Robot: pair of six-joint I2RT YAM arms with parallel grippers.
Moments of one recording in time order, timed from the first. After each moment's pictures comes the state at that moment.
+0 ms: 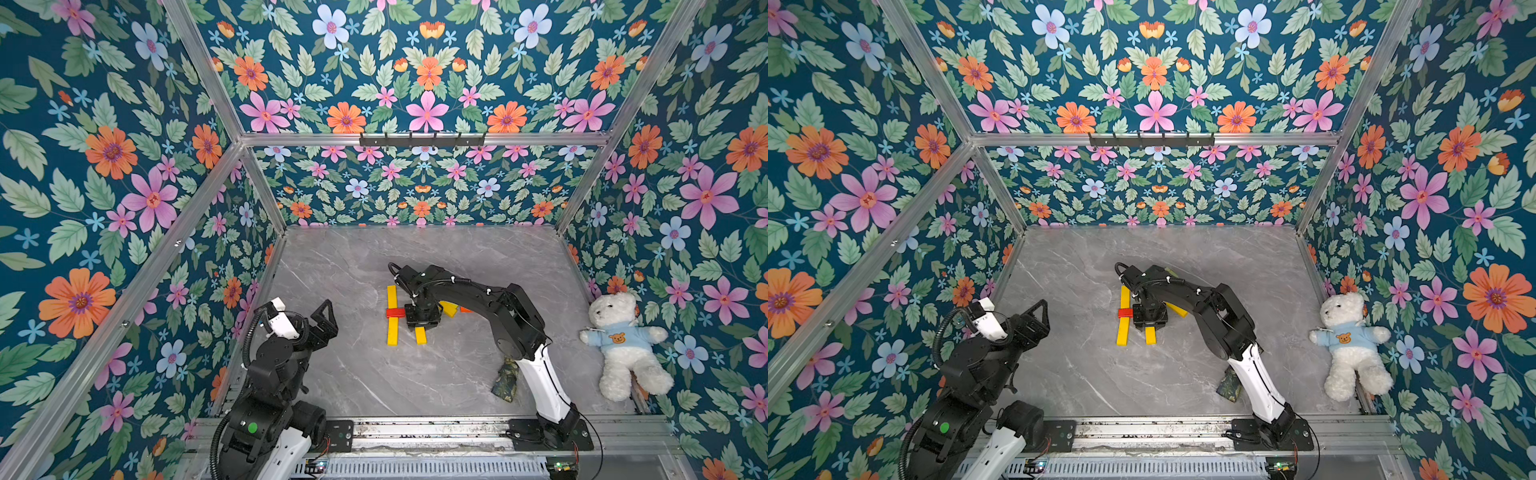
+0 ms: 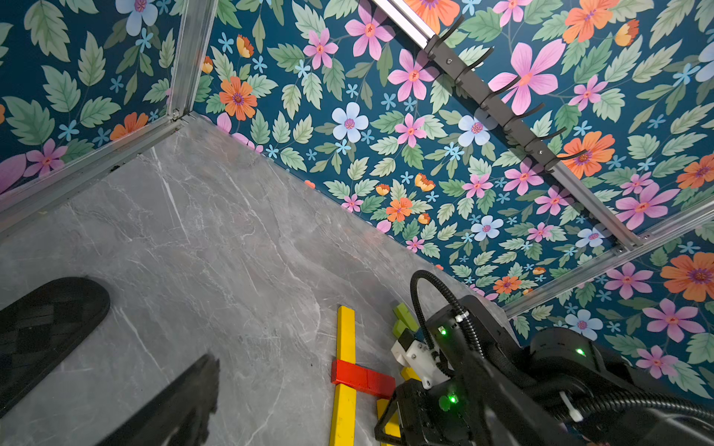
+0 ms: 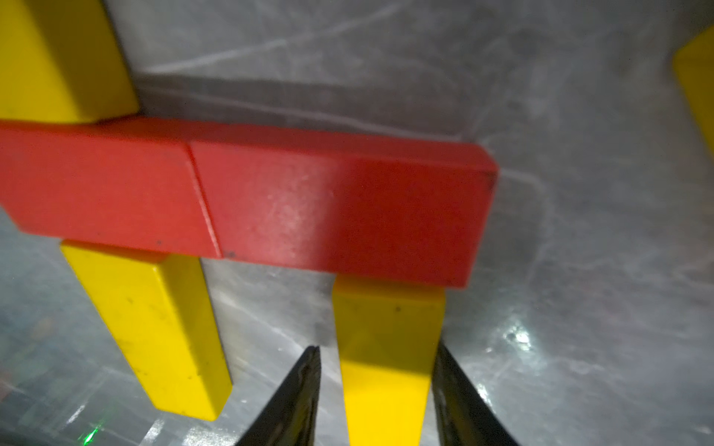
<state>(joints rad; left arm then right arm) -0.40 0.28 0.65 -0.57 -0.27 -0.66 0.78 2.27 1.81 -1.06 -0.13 0.67</state>
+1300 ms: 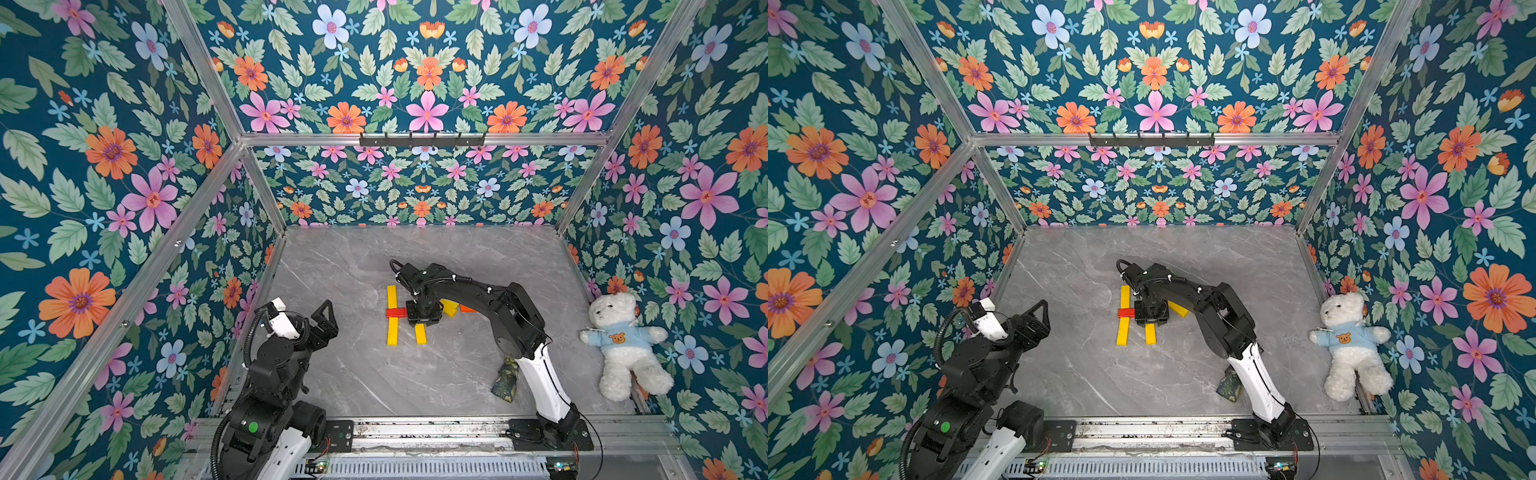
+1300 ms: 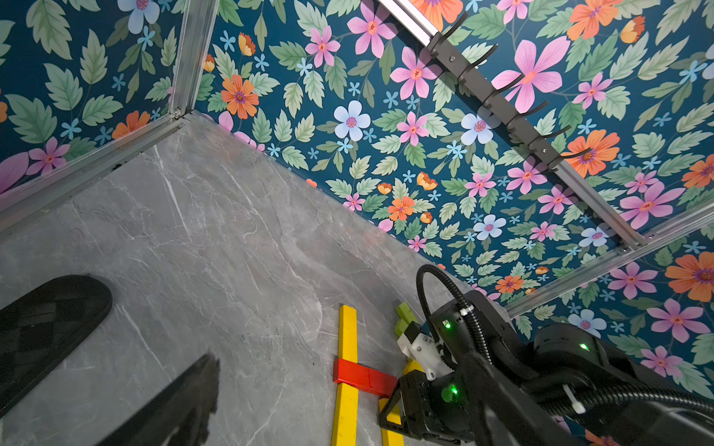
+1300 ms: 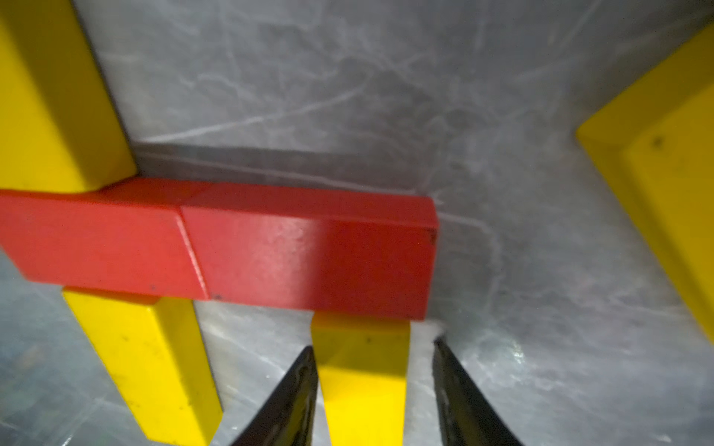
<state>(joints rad) -0.40 0.28 0.65 -0.57 -0.27 -0.66 0.77 2.26 1.82 -1.04 -0.07 0.68</state>
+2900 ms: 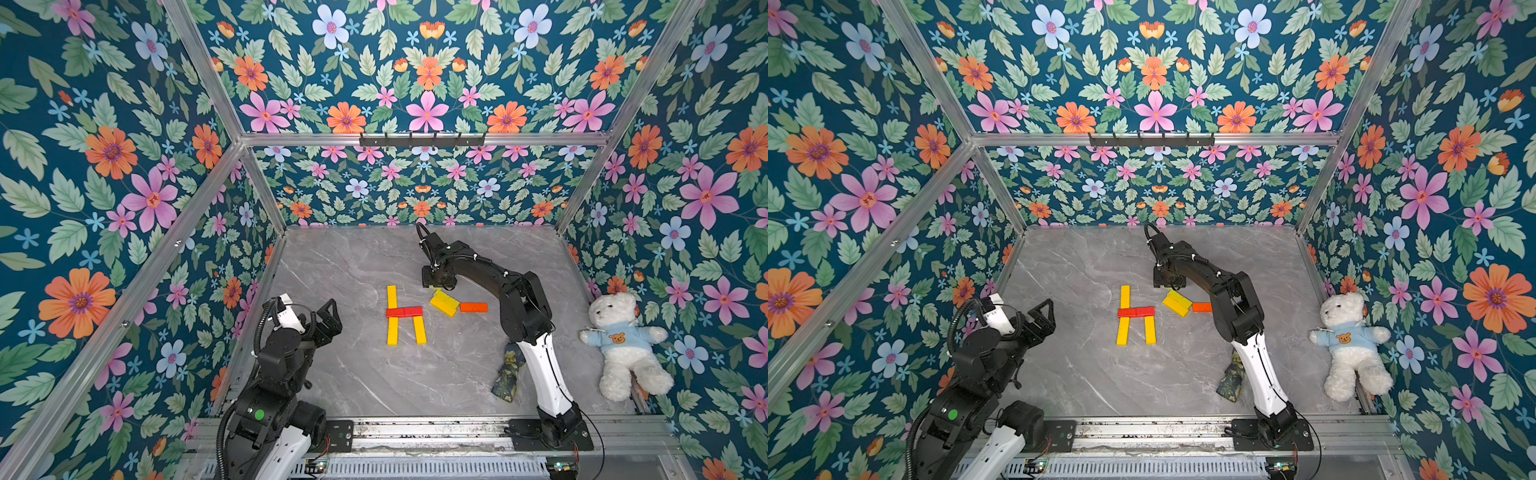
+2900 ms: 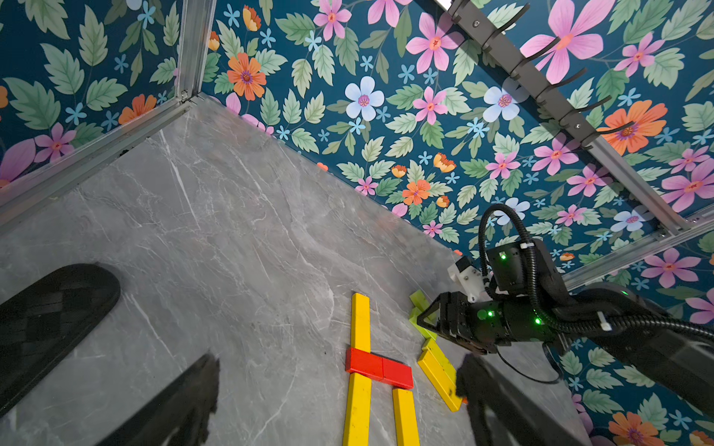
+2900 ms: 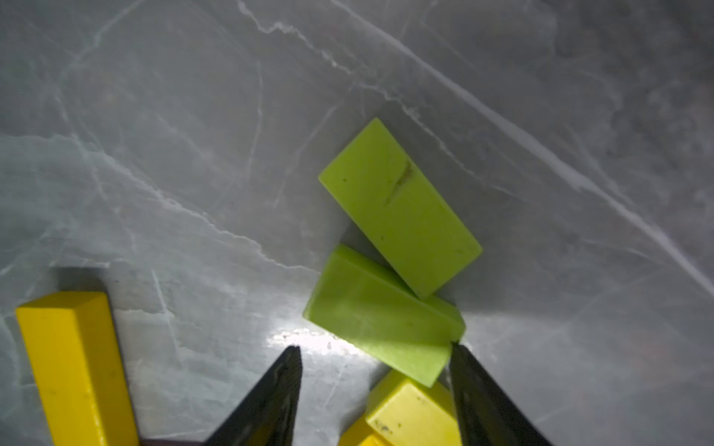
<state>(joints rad) -0.40 0.36 0.65 -0.57 -0.27 -0.66 0.56 2.29 1.92 -0.89 0.09 0.52</state>
